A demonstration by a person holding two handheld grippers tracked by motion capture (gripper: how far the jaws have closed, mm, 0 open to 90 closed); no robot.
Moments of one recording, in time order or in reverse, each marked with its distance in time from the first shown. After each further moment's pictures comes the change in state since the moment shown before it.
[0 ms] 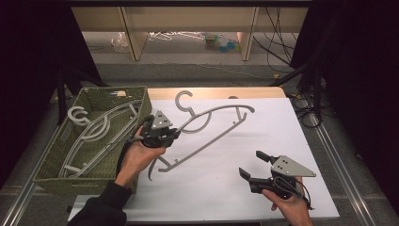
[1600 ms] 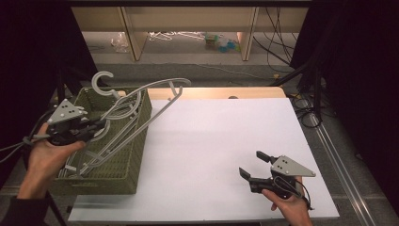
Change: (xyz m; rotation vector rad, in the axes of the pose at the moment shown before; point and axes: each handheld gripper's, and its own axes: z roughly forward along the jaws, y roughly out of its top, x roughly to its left) left arm 0.097 -0.048 -0.154 -0.053 0.213 -0.116; right arm -0.002 0.000 -0.003 0.051 -0.019 -0.001
